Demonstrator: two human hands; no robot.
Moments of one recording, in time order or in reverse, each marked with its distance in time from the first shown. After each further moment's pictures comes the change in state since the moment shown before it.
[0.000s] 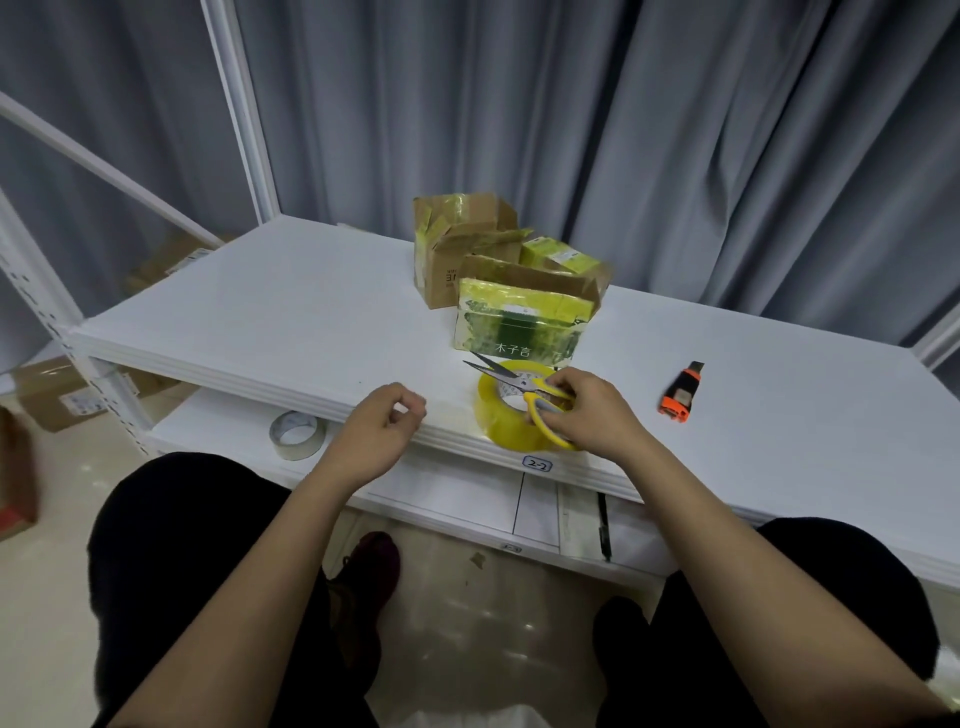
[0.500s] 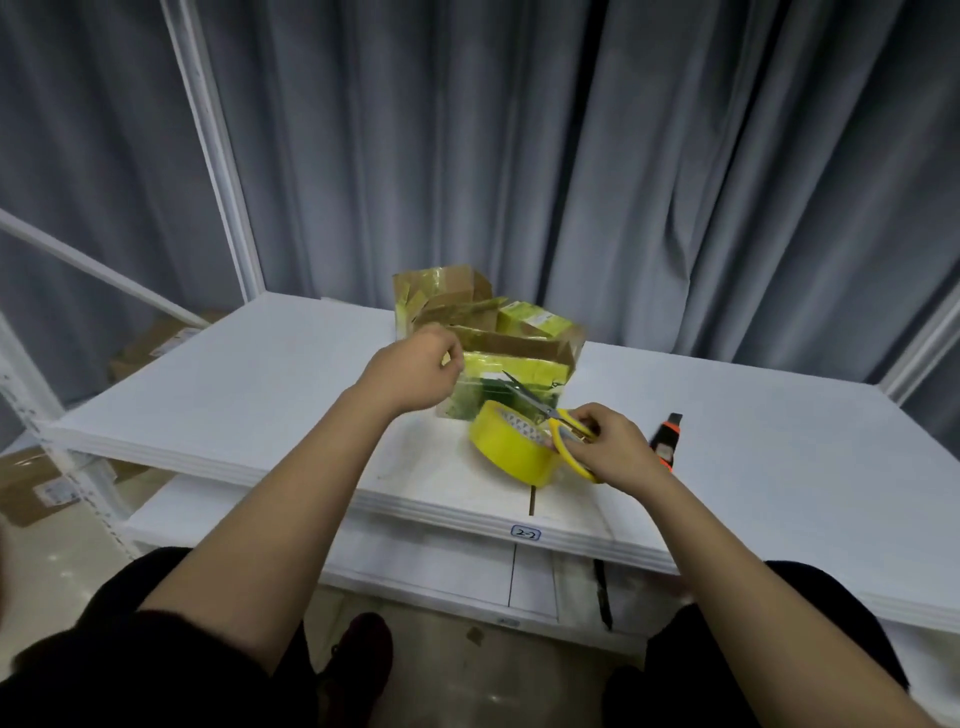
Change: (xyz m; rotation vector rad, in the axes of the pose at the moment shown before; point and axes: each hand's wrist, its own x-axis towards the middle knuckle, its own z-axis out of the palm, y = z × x) left_hand 0.090 0.130 -0.016 0.609 -0.050 0.327; right_hand 0.013 0.017 -0.040 0.206 0.119 0.099
